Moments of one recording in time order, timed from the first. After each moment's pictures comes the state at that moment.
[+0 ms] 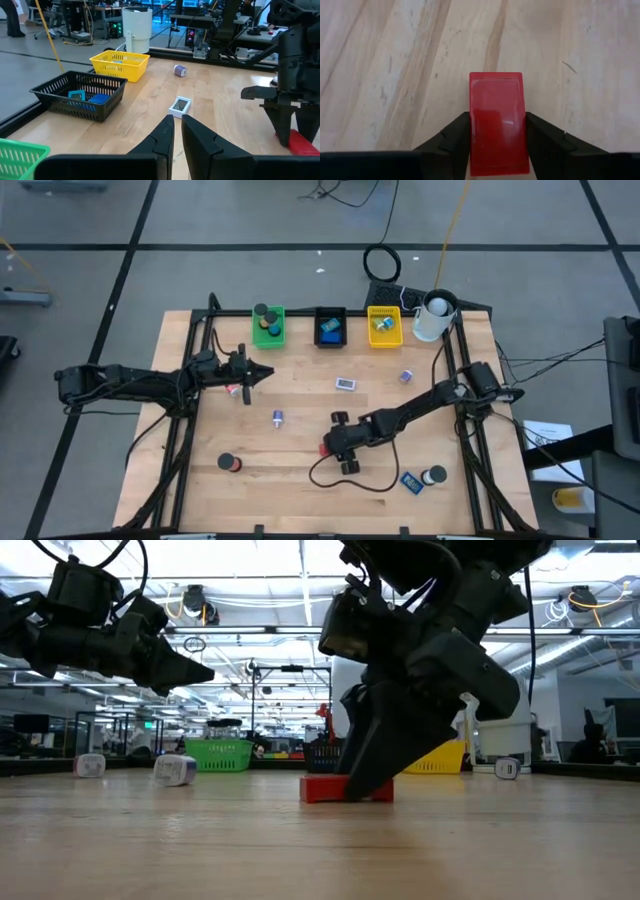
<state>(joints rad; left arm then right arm) 0.37 0.98 0.06 0.81 0.21 -0.02 0.29 1.95 1.11 -0.07 0.05 0.09</state>
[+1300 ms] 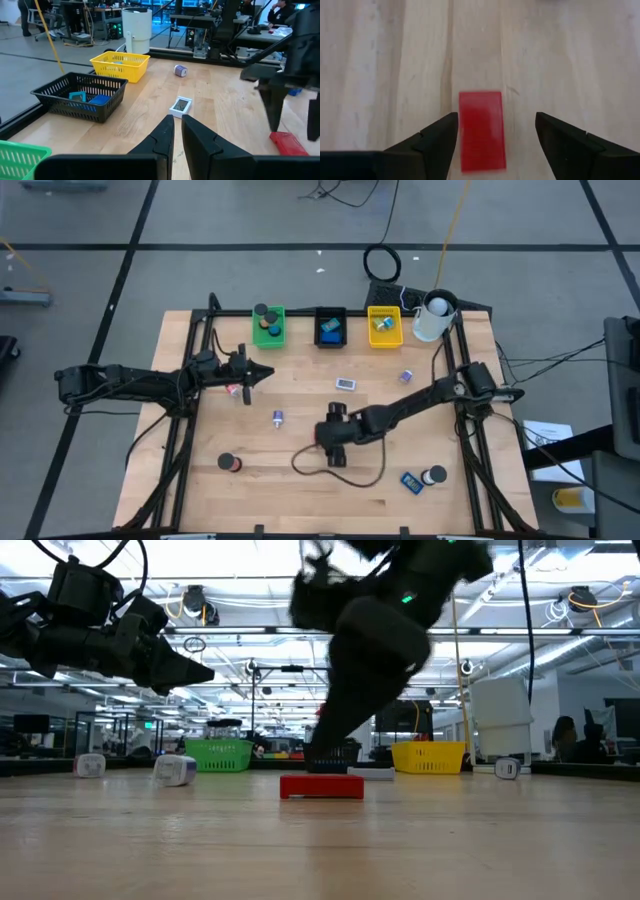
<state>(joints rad) 0.37 0.98 0.06 0.81 0.21 -0.01 0.28 1.98 1.31 -0.32 0.18 0.23</state>
